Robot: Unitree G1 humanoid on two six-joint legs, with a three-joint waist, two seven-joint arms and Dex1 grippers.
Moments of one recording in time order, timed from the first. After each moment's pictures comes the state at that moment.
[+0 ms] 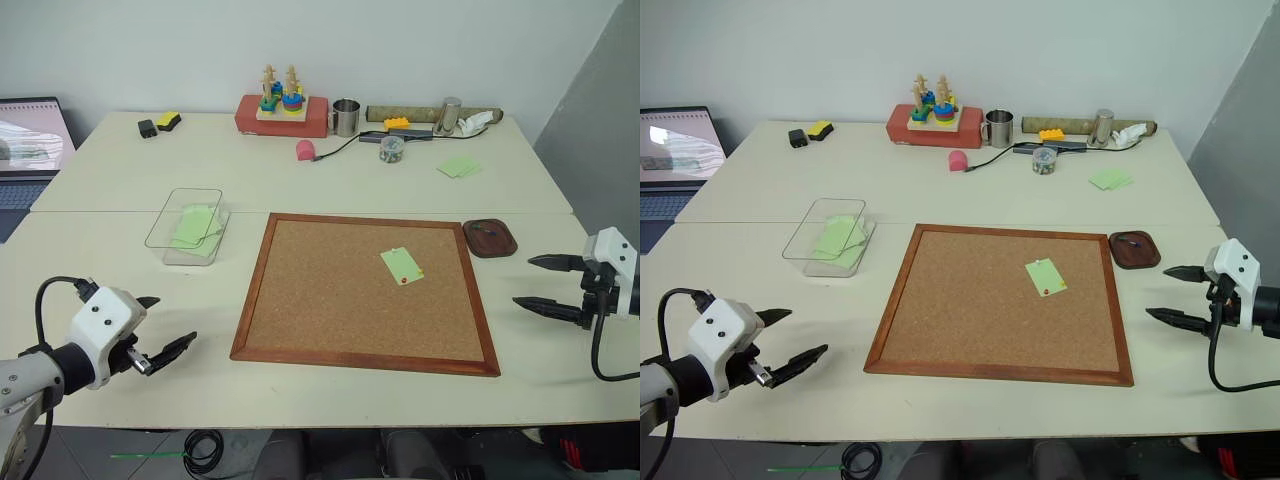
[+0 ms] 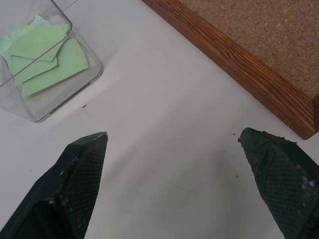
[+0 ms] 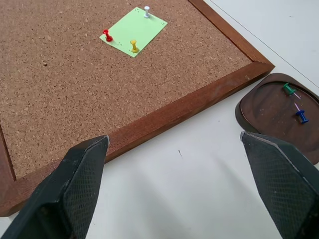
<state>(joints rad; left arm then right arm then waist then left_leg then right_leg) 0.38 0.87 0.50 -0.40 -0.36 0.39 -0.83 -0.17 -1.04 -0.23 0.18 0.38 0.20 1.27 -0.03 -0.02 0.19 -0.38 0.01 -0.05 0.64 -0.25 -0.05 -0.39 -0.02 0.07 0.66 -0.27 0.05</state>
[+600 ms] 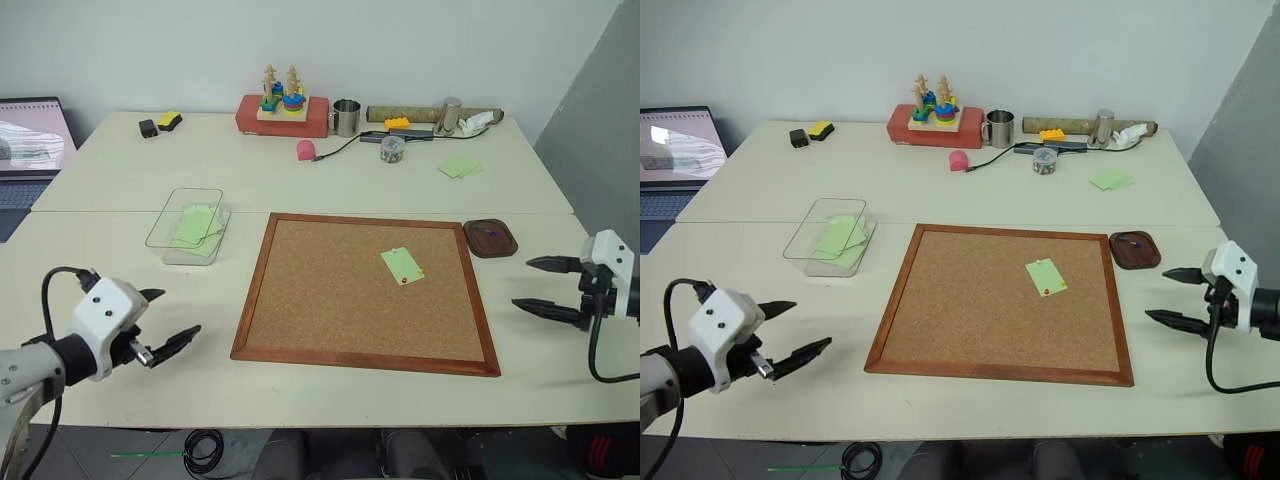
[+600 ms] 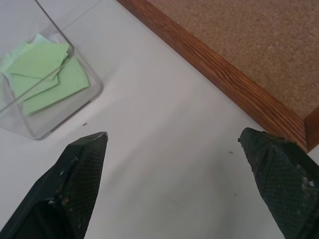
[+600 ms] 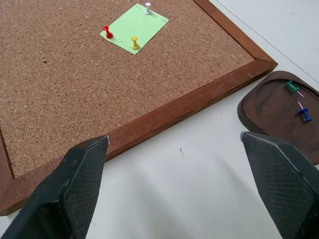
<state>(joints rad) 0.30 0.87 0.51 -0.39 -0.36 0.43 -0.85 -0.17 -1.02 -0.23 0.16 0.38 0.21 1.26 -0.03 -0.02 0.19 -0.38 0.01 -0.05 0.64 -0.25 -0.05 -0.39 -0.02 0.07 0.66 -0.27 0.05</state>
